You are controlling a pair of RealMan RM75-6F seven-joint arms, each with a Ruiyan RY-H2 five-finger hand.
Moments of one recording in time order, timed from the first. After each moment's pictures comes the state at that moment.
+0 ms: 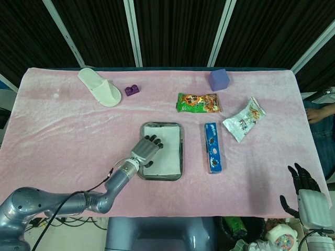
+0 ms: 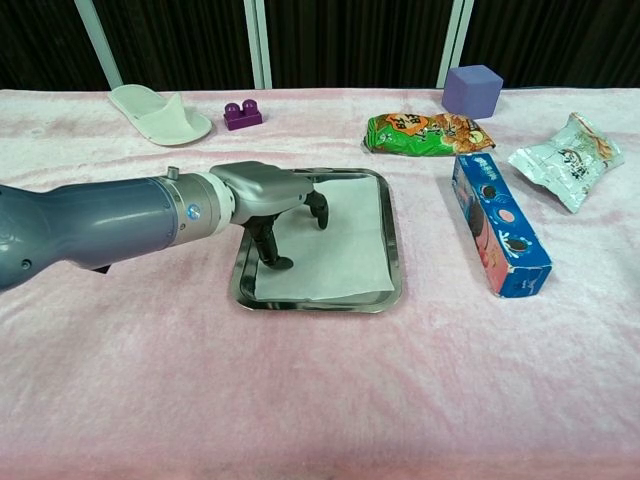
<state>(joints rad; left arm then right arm) -1.10 -1.78 -0.10 -1.30 0.72 0.78 0.67 -0.02 -1.09 0.00 -1.81 -1.45 1.46 -0.13</state>
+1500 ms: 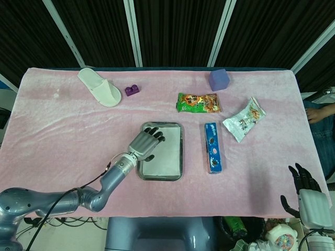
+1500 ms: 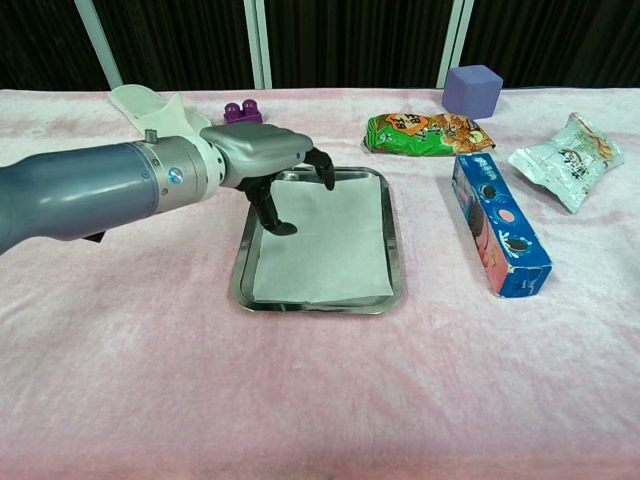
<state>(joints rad) -1.05 -1.71 -0.14 -1.34 0.92 0.84 0.53 -0.02 -1.09 0.00 -1.81 -1.44 1.46 -0.13</state>
